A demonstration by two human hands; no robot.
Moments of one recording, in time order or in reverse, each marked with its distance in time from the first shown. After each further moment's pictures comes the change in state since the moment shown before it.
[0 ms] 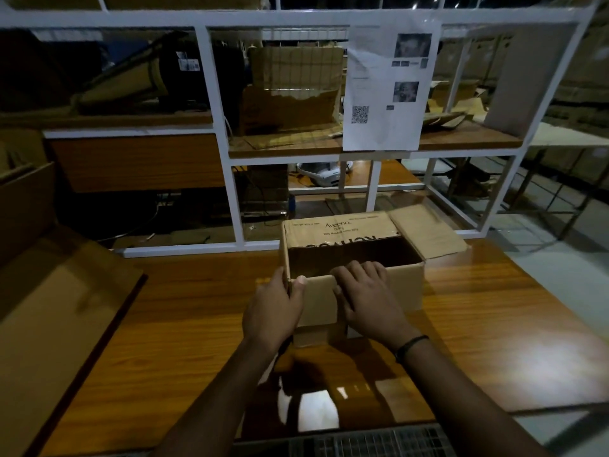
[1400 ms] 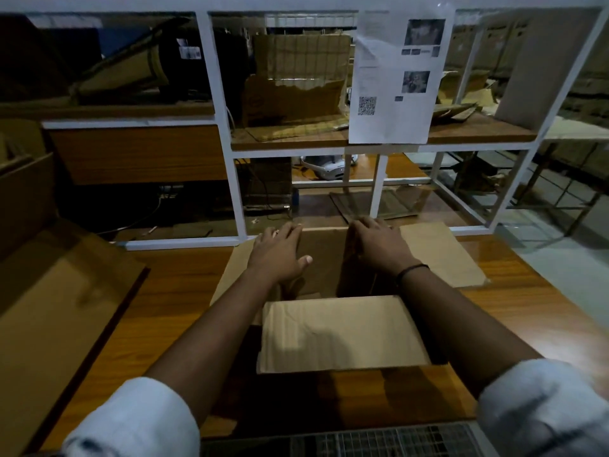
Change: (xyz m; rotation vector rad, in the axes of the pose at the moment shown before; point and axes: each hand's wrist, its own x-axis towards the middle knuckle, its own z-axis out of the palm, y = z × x) left_hand 0.102 0.011 -0.014 0.580 -0.182 0.293; right_hand 0.094 0.036 -0.037 -0.224 -0.237 0.171
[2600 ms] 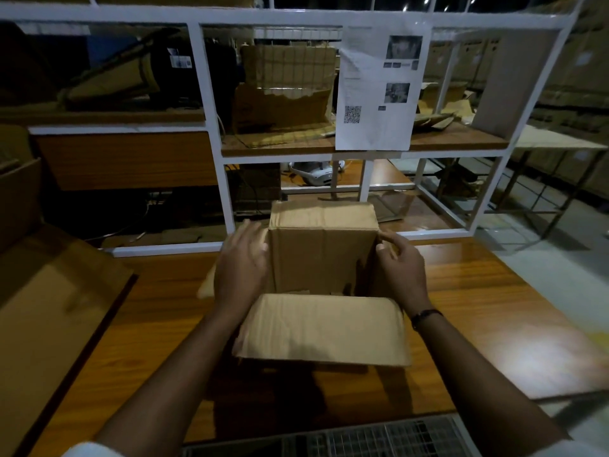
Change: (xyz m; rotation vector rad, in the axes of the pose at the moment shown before) left_hand -0.056 -0.016 0.005 -0.637 0.550 -0.168; right_hand -0.079 0.012 0.012 0.983 0.550 0.302
